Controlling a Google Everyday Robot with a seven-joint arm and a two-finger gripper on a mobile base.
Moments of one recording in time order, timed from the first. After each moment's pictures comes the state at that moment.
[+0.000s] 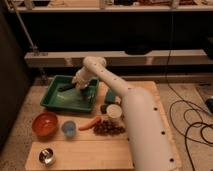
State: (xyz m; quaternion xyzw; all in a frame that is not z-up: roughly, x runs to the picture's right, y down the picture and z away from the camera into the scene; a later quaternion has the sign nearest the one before) arm -0.169 -0.033 0.945 -0.17 -0.35 -0.17 0.91
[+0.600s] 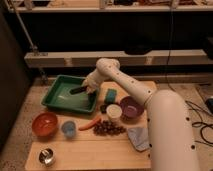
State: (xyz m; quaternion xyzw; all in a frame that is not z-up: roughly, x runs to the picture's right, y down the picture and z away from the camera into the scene) arm -0.128 0.001 0.894 -0.18 -0.36 -0.18 0.90
